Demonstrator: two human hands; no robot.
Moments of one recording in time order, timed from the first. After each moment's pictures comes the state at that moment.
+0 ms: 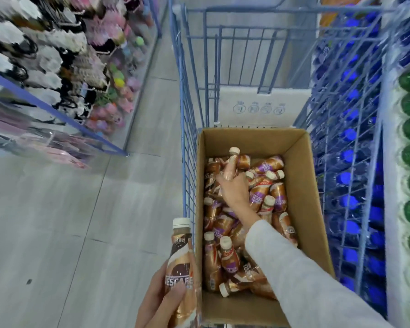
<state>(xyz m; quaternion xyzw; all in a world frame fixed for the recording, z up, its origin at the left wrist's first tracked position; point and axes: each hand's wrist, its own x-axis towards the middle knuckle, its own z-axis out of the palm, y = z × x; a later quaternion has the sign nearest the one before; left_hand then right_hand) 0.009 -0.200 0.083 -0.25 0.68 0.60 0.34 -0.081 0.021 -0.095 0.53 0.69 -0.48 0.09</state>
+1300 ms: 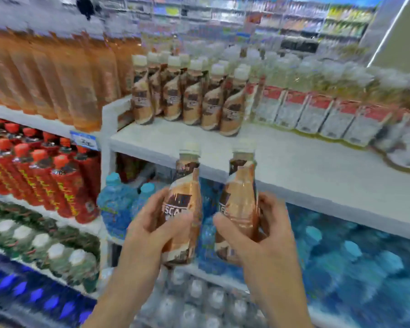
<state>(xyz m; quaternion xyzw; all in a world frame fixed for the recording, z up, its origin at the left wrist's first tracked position) 0.590 -0.144 0.388 0.46 0.33 0.48 0.67 0.730 -0.232 0.411 0.64 0.35 -0.25 -0.63</state>
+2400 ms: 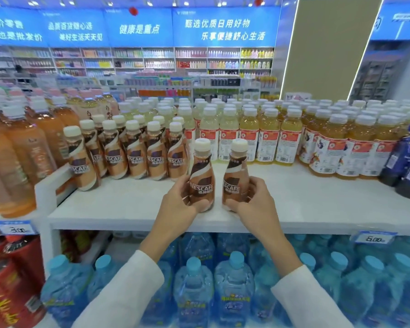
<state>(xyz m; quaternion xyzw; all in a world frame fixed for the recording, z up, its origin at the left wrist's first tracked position) 0.743 -0.030 0.425 0.76 0.24 0.34 0.50 0.877 -0.166 0.431 0.76 0.31 -0.09 -0.56</state>
